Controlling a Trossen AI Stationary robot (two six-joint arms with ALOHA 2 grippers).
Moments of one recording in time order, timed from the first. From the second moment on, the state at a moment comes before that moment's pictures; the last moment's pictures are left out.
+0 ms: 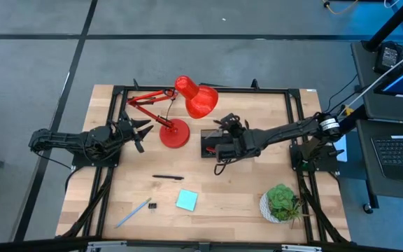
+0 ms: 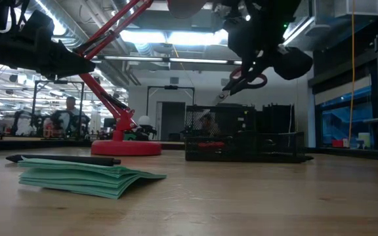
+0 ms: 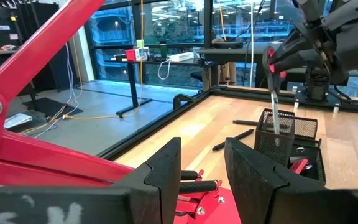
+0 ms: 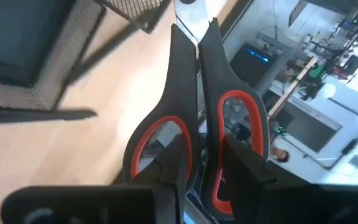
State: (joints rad) left arm -0.03 0.07 0.02 0.05 -0.58 0.01; right arm 0.15 1.76 1.38 -1.13 0.97 -0.56
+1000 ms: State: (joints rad) left arm -0.03 0.07 0.02 0.05 -0.59 0.01; right arm 0.15 1.90 1.38 -1.06 1.09 -0.68
